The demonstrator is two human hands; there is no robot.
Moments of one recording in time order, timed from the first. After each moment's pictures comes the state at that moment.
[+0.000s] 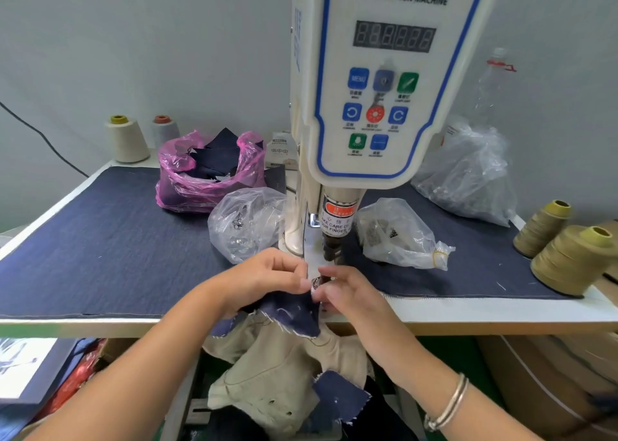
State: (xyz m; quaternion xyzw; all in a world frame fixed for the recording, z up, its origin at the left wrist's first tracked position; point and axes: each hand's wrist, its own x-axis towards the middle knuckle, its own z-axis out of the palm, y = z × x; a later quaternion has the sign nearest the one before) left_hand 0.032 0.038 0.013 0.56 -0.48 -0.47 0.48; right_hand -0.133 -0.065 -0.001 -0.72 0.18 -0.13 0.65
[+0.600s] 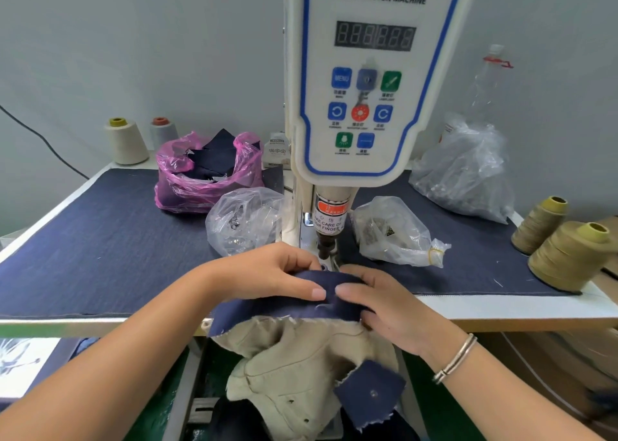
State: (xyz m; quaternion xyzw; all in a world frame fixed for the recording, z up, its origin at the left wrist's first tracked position) left_hand 0.028 0.028 0.038 0.63 -0.55 -0.43 0.35; right_hand -0.137 -0.100 0.005 -0.65 0.15 -0.04 0.75
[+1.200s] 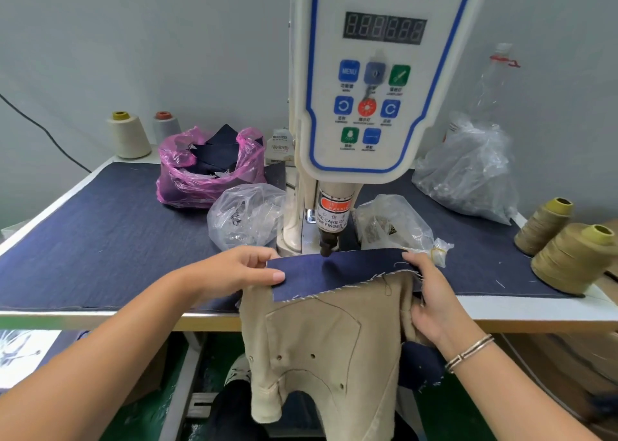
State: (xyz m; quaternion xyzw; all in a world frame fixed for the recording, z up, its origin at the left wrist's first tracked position) left_hand 0.065 0.053 -0.001 0.63 -0.43 -0.47 0.43; right_hand -0.151 -0.153 -0.021 -0.39 0.31 -0.24 0.83
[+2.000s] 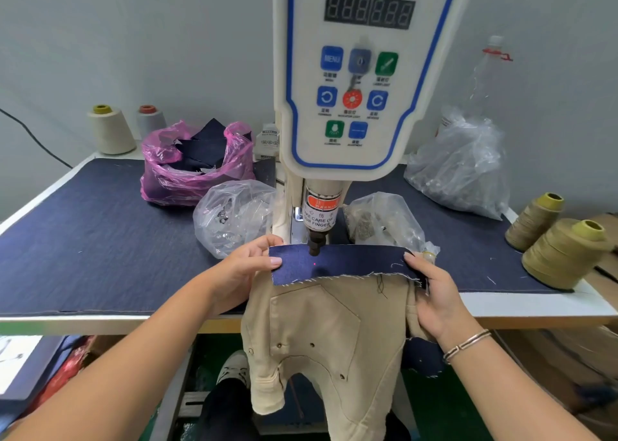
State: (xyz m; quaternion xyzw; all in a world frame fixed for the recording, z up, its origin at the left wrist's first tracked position) left_hand 0.055 0.020 -0.036 0.46 -0.28 -0.54 0.65; right_hand -0.163 -0.184 -0.042 -0.39 0.24 -0.24 0.85
